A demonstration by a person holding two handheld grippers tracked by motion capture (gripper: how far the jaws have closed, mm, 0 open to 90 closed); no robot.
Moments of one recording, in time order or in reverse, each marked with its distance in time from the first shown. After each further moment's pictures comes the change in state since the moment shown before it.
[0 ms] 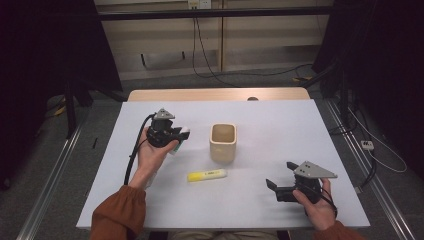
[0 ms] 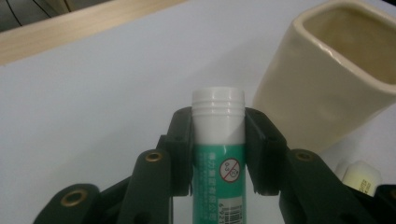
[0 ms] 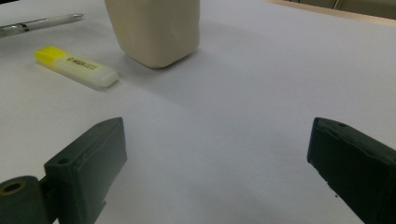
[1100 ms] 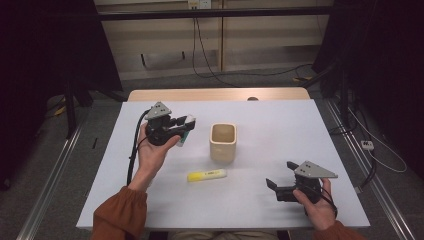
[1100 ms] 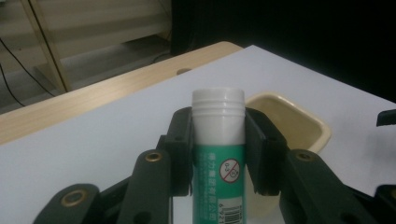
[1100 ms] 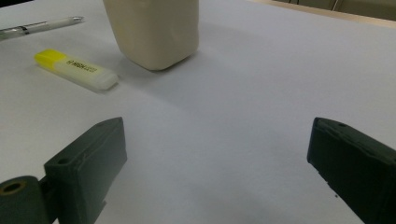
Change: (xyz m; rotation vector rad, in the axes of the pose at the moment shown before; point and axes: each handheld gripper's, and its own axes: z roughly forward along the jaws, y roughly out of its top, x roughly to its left) left arm -0.024 0.023 -0.026 -0.234 -0.072 0.040; right arm -0.001 0.000 0.000 -0.007 0.000 0.004
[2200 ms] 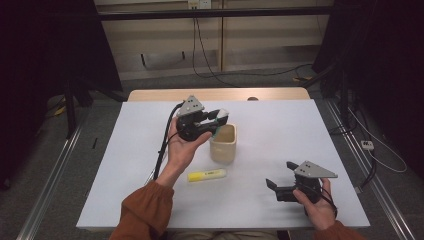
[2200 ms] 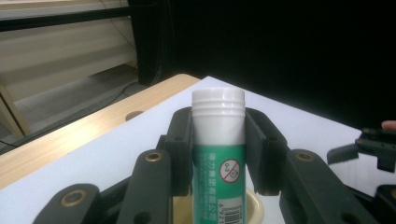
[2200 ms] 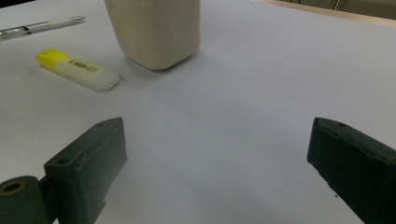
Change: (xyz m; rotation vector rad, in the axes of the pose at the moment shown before) left arm -0.054 0.033 0.052 -0.091 -0.124 0.044; right arm 0.000 0.000 0.000 0.001 0.005 0.000
